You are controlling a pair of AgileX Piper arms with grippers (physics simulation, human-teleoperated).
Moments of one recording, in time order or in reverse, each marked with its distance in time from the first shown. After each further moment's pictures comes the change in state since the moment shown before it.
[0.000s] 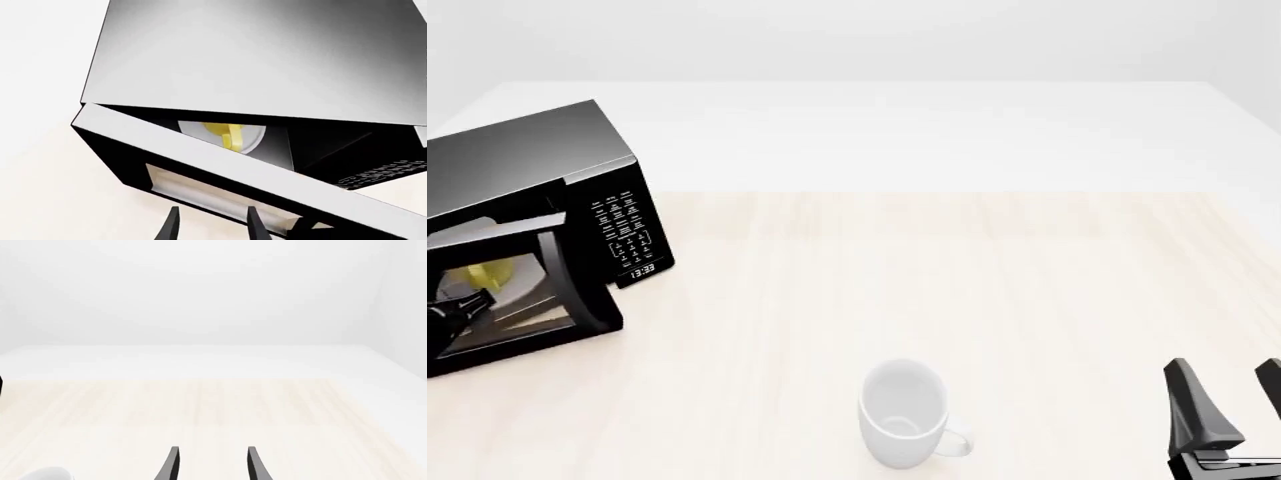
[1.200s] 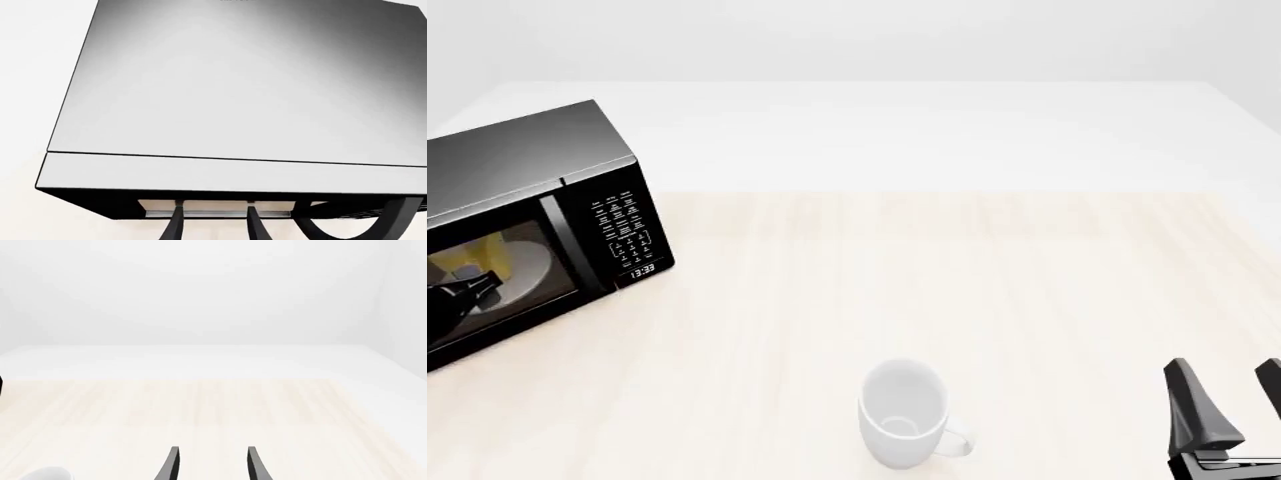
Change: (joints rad) left arm -0.003 0.184 -0.126 -0.075 -0.008; right arm 0.000 0.000 0.000 0.000 0.000
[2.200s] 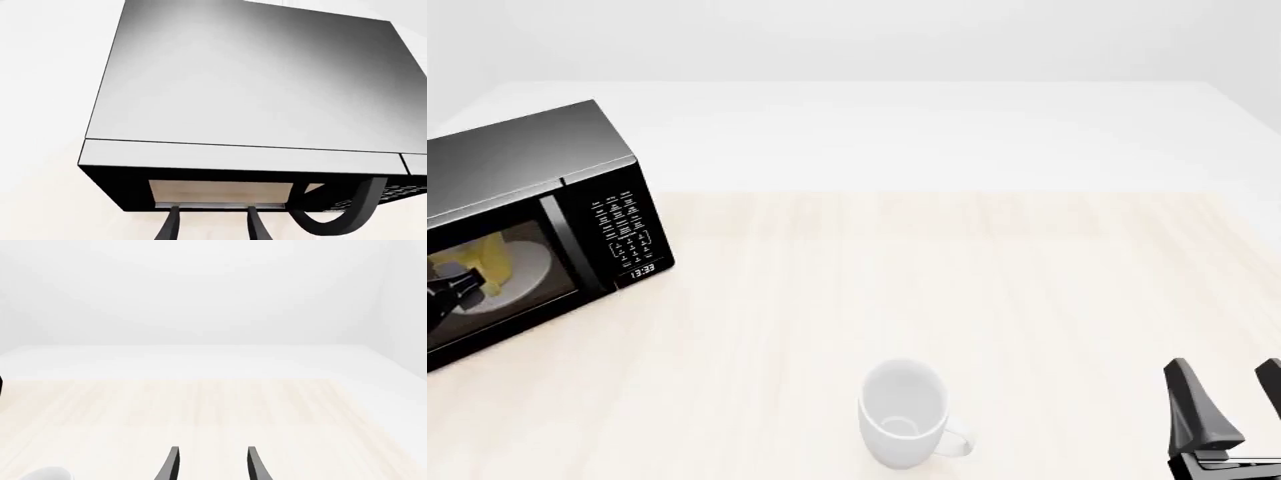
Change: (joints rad) left arm 0.012 -0.147 0.055 0.042 0.016; right arm 0.000 0.000 0.000 0.000 0.000
